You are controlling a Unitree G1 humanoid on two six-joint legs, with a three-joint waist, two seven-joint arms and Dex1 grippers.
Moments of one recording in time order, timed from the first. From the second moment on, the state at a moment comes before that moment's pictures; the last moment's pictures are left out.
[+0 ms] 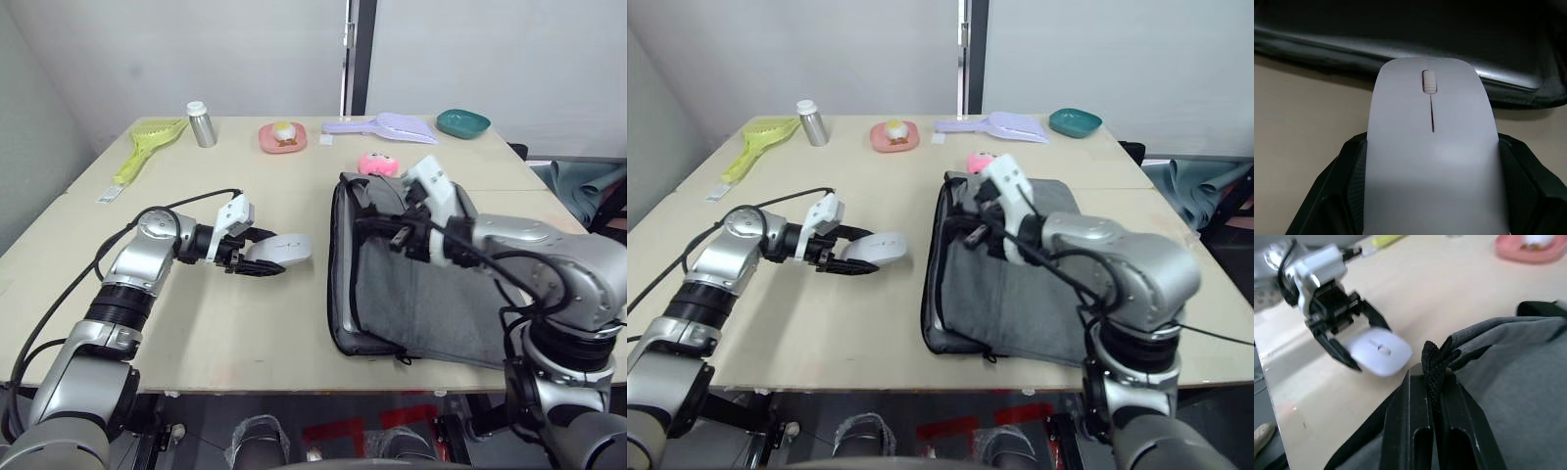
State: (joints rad) left arm -0.69 0.63 -0.14 0.40 -0.23 0.21 -1.45; right arm -0.70 -0.42 -0.27 -0.67 0.75 1.58 0.50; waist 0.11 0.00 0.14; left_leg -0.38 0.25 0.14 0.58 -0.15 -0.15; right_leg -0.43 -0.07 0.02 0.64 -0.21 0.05
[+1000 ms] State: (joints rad) left arm -0.89 0.18 -0.27 0.75 0.01 -0.09 -1.10; right arm -0.58 -0.61 -0.26 -0.64 1.00 1.29 0.56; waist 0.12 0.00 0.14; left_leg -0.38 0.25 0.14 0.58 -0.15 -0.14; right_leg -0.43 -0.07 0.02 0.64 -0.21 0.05
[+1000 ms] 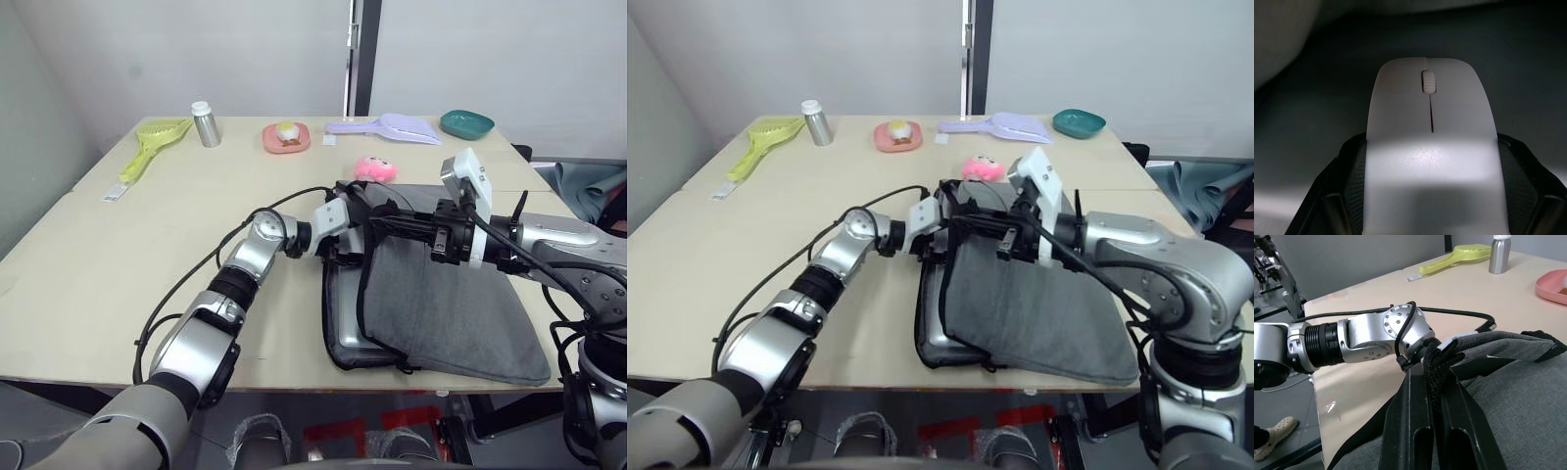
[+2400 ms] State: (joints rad) left arm -0.77 0.31 -0.24 0.60 -0.14 0.07 -1.27; right arm -0.56 -0.70 -0.19 -0.60 1.09 1.20 0.48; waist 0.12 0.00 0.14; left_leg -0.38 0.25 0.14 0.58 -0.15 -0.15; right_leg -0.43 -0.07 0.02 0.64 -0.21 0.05
